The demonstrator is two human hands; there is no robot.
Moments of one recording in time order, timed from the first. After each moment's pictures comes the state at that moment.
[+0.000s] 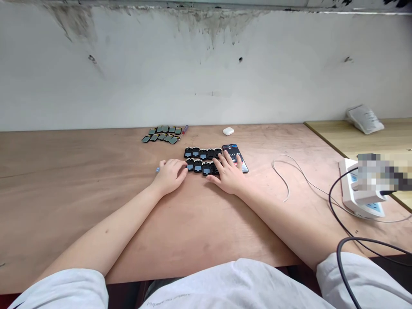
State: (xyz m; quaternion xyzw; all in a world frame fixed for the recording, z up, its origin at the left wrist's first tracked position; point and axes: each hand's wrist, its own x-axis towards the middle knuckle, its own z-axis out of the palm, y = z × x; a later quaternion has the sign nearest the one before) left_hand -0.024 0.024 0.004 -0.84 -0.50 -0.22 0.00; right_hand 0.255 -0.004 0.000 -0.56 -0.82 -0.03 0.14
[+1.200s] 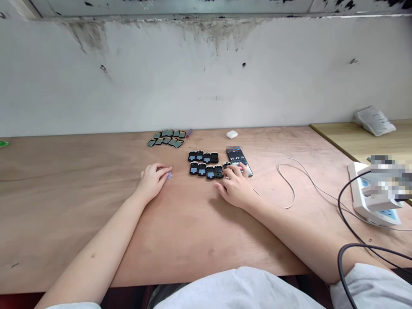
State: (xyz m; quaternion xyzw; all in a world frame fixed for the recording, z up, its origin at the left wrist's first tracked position) left_hand -0.103 0.022 -0.005 -0.78 -0.60 -0.17 0.01; right_hand 0.259 -0.033 0.006 -0.46 -0.85 -0.06 0.25
